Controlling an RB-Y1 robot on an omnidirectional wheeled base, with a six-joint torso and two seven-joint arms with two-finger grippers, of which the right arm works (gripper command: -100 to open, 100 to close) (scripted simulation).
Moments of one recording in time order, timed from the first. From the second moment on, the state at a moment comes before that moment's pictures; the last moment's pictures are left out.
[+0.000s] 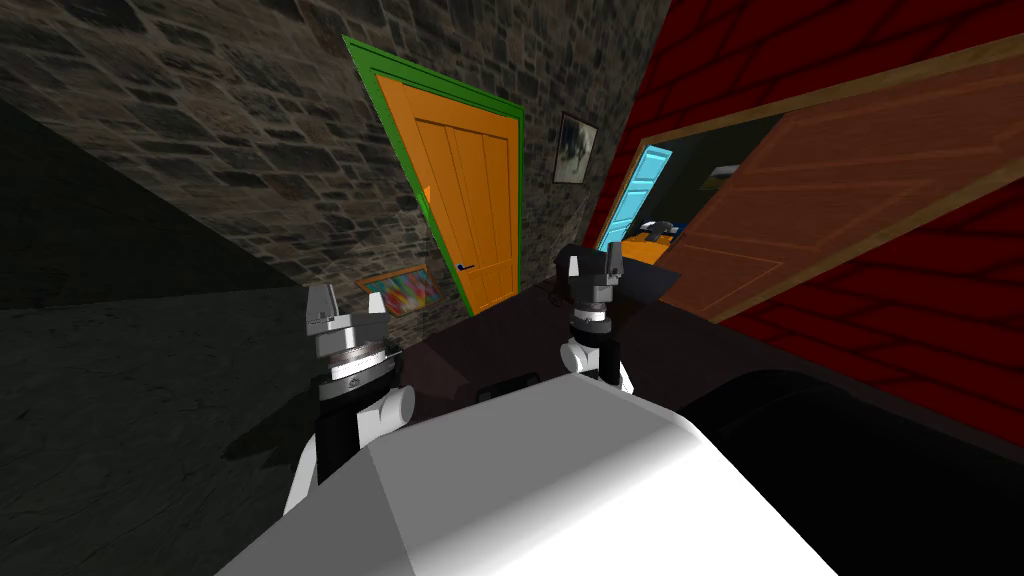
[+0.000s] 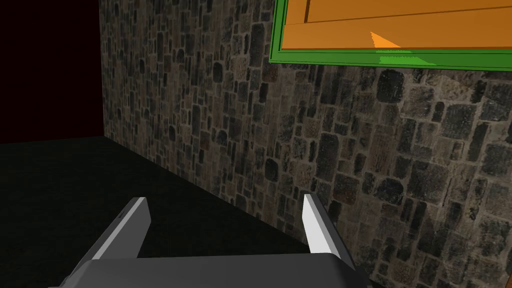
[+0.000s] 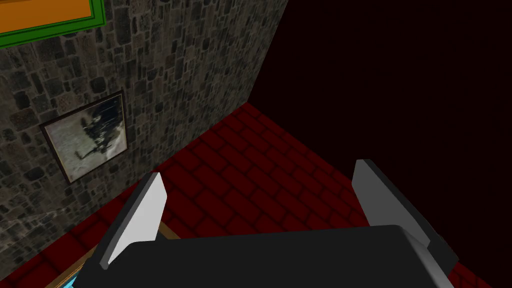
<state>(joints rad) 0.47 0.00 0.06 -2.39 -0.12 -0.58 0.08</state>
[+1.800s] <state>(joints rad) 0.32 -0.06 0.00 -1.94 -0.11 -0.64 0.05</state>
